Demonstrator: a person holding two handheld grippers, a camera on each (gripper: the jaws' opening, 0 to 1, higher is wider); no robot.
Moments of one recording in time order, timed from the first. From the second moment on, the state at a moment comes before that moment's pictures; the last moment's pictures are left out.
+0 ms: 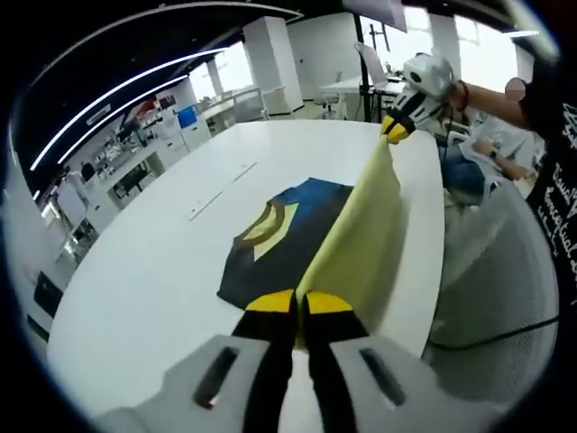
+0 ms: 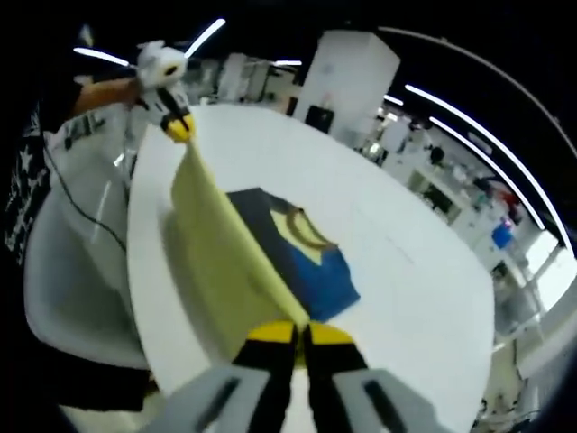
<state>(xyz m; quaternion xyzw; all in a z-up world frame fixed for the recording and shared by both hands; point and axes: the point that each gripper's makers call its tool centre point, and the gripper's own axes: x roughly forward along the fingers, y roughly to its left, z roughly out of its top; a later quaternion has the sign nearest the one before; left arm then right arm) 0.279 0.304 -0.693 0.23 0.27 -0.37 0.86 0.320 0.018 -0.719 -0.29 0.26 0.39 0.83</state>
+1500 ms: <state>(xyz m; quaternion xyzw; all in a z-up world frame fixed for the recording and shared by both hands) 0.450 0.348 -0.788 0.13 0.31 -0.24 0.91 0.482 0.053 -0.785 -0.39 0.25 0.29 0.84</state>
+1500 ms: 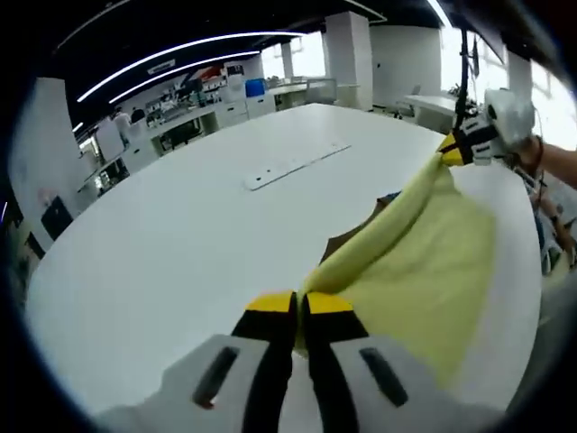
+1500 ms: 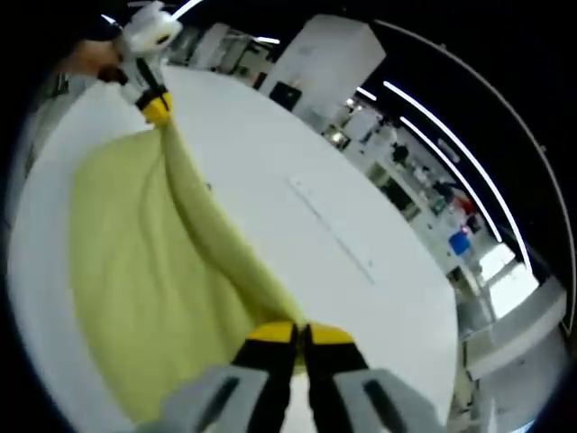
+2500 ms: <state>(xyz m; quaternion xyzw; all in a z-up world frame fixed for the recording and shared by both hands) 0.460 0.359 -0.833 0.20 0.31 -0.27 0.89 0.506 0.044 -0.841 -0.24 0.34 0.32 0.85</state>
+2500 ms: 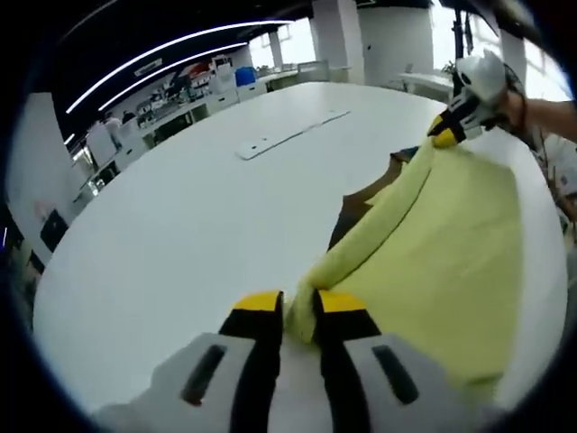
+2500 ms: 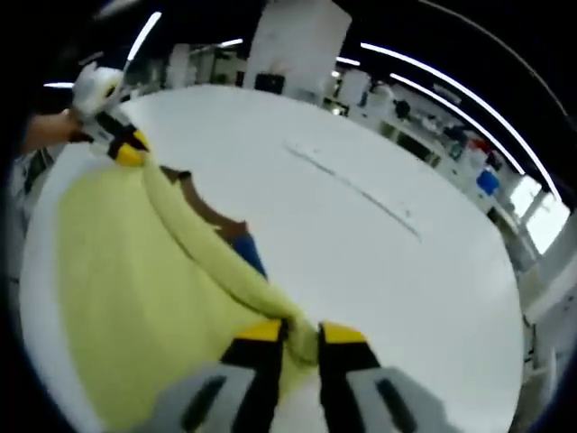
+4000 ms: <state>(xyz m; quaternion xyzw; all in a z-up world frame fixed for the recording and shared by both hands) 0.474 0.396 -0.818 -0.01 0.29 -0.12 0.95 0.517 0.022 -0.822 0.02 0.34 0.22 0.91</state>
